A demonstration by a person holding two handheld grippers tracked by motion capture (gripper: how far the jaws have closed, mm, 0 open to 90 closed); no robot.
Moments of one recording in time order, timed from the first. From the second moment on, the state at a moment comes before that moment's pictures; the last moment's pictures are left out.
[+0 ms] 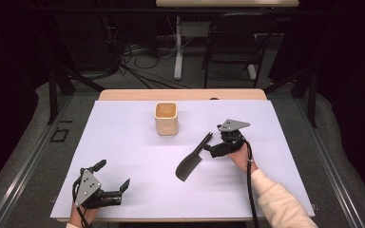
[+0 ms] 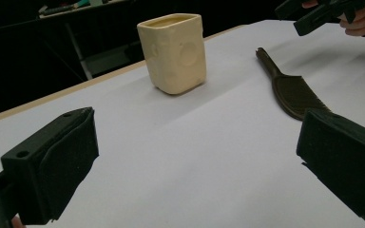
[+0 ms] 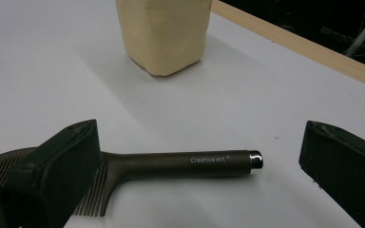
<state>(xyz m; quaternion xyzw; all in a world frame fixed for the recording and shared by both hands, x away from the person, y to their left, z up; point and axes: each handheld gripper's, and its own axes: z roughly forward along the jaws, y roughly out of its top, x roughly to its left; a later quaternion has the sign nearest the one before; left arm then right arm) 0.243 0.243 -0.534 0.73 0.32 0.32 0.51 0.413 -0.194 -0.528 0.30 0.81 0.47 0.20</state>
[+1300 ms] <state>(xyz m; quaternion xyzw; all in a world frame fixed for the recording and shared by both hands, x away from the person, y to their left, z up) 0.244 0.242 -0.534 0.73 0.32 0.32 0.51 0.451 -0.186 -0.541 0.33 0.82 0.43 0.20</state>
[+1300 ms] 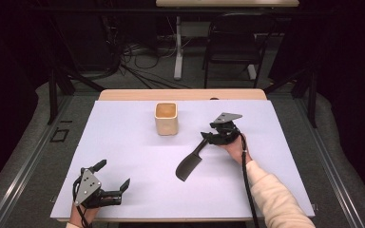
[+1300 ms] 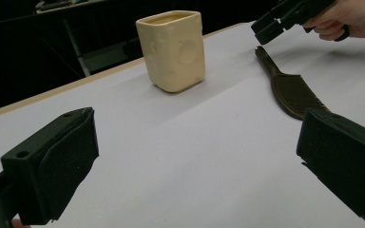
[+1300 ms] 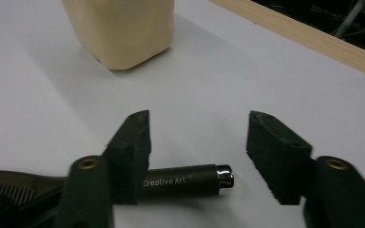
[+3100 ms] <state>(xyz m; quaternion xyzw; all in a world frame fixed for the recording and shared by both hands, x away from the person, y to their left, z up) 0.243 0.244 -0.533 0.73 0.33 0.32 0.50 0.459 -0.188 -0.552 0.35 0.85 0.33 0.20</state>
